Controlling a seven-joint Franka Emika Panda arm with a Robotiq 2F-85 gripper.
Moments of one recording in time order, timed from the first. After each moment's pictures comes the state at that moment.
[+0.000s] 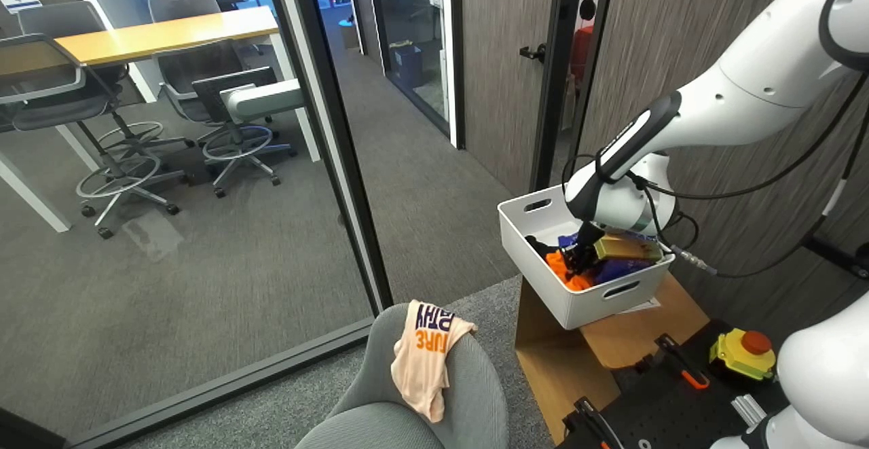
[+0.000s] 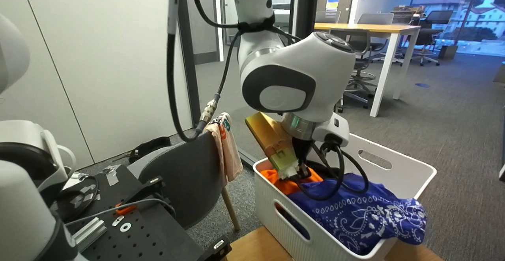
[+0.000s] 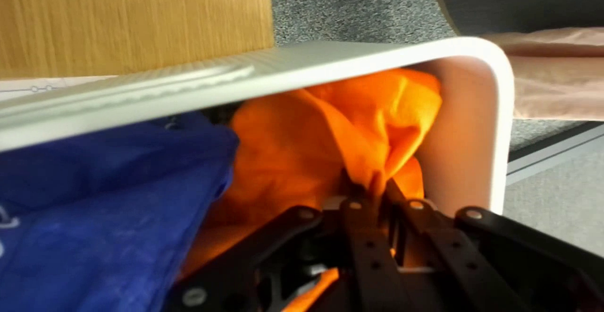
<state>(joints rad) -0.59 0.34 0.37 -2.52 0.48 2.82 -0.37</state>
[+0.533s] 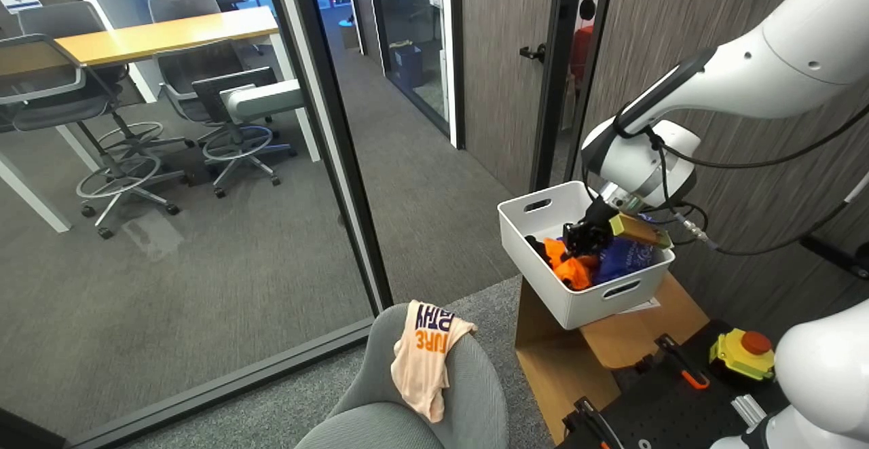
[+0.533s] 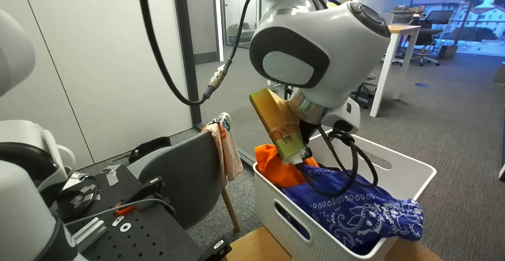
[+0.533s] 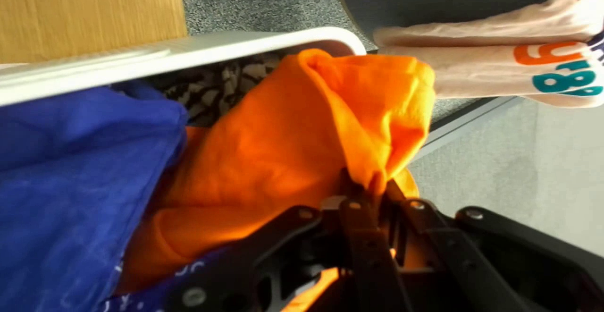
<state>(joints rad) -0.65 0.19 0.38 -2.51 0.82 2.55 -0.68</state>
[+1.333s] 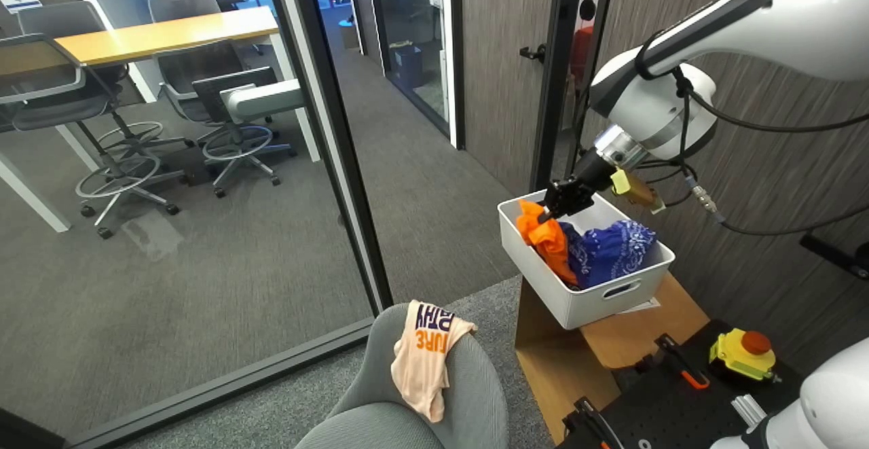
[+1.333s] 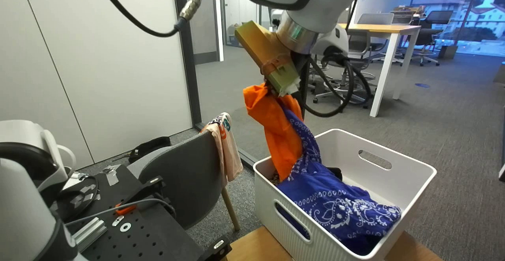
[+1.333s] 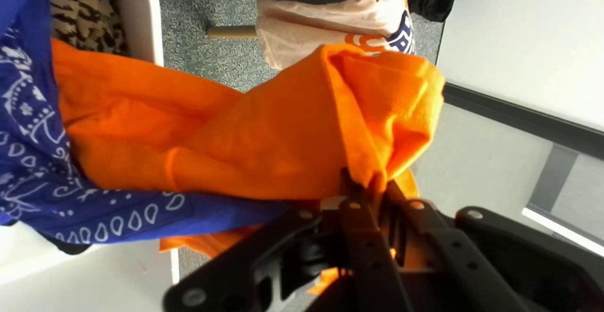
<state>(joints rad) -0.21 -0.11 0.01 -2.51 0.91 2.30 -0.74</state>
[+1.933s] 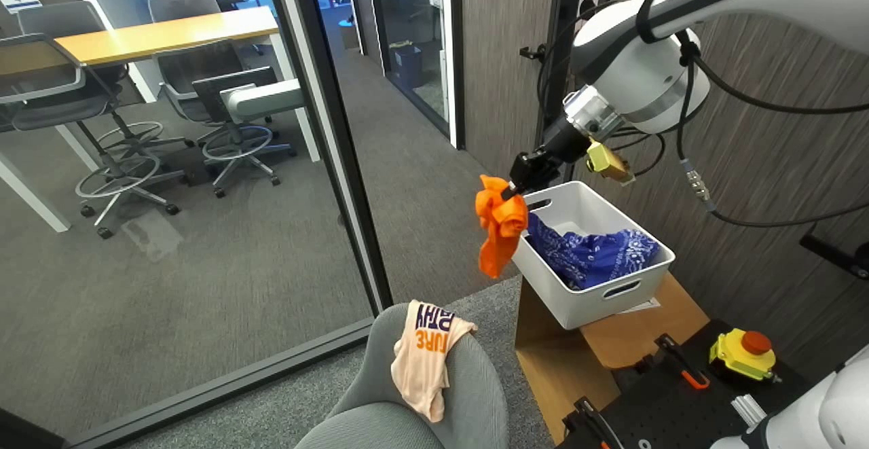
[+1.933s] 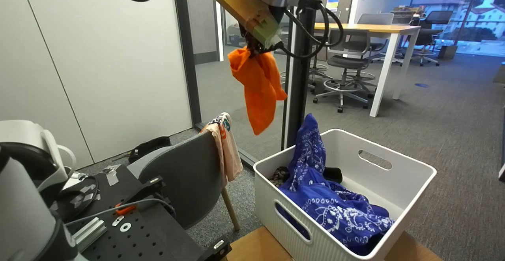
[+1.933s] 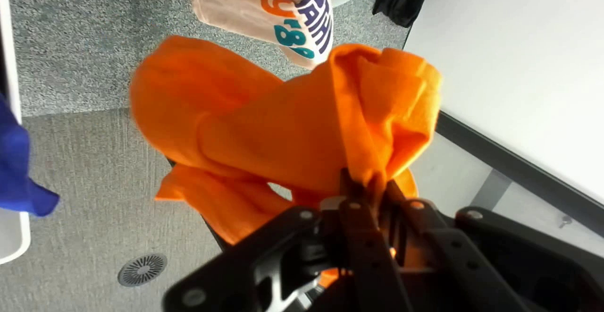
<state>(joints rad) -0.03 -0.24 0.00 -2.47 0.91 2.30 -0.72</state>
